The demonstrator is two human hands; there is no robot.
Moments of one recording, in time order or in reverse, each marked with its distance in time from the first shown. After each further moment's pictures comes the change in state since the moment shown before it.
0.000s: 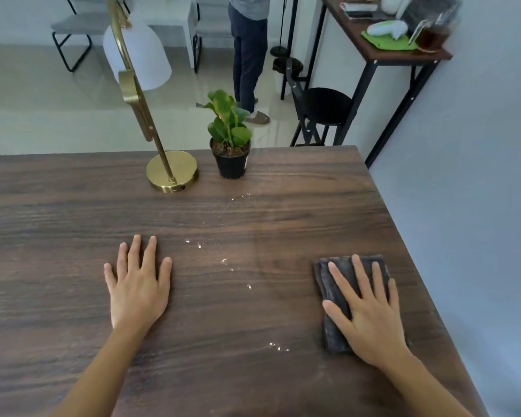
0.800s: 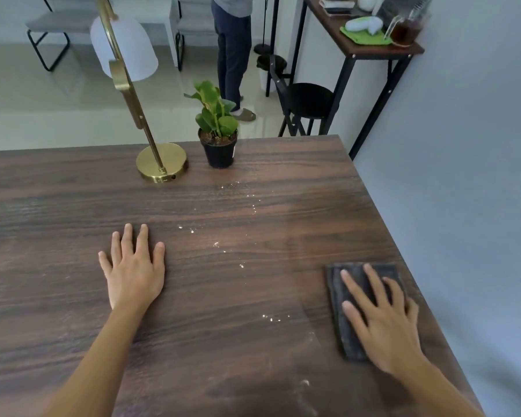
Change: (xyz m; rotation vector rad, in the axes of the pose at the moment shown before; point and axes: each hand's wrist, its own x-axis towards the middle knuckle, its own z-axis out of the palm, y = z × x) left_hand -0.001 -0.001 0.001 -0.009 0.025 0.008; right_hand -0.063 0.022 -0.003 -0.031 0.012 0.122
